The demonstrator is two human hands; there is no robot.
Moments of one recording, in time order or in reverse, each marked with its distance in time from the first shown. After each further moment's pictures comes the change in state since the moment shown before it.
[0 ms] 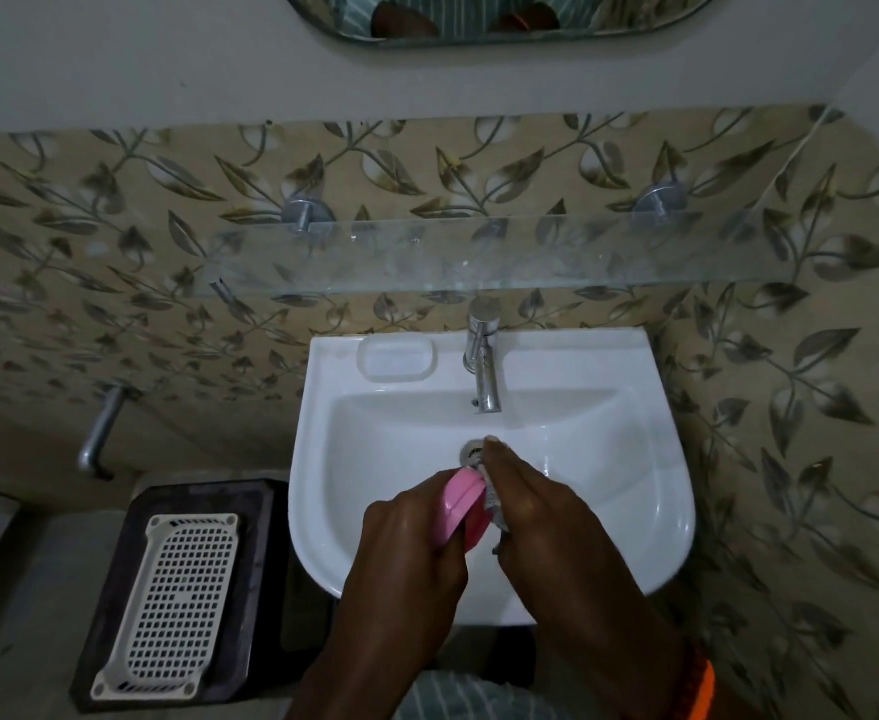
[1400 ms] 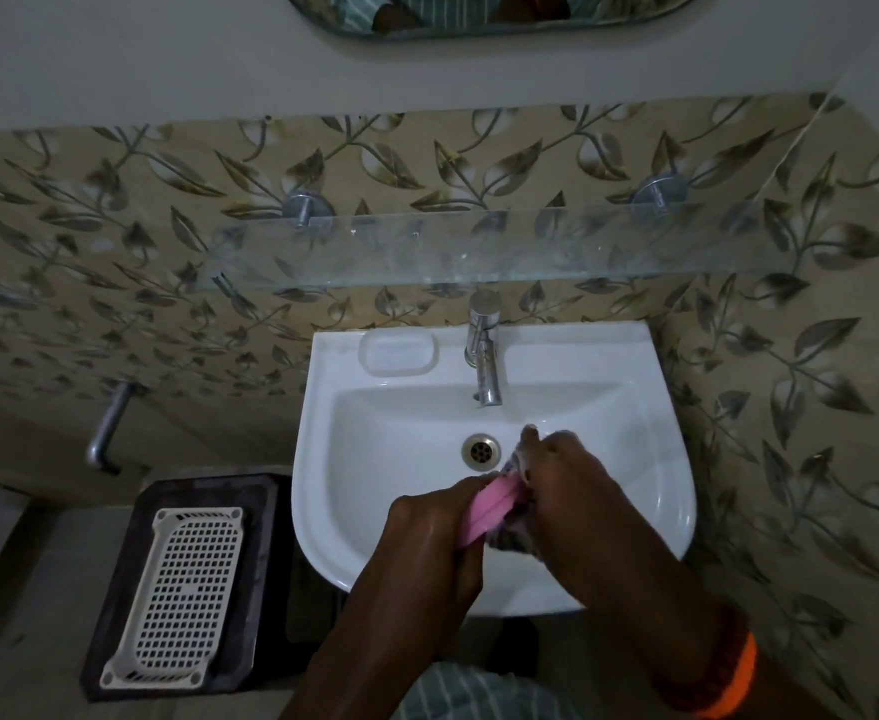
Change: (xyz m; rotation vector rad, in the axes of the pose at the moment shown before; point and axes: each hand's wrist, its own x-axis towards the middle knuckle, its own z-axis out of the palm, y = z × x) left_hand 0.004 -0.010 0.008 0.030 -0.036 0.302; right_hand 0.003 0.009 -0.021 -0.019 -0.059 0.221
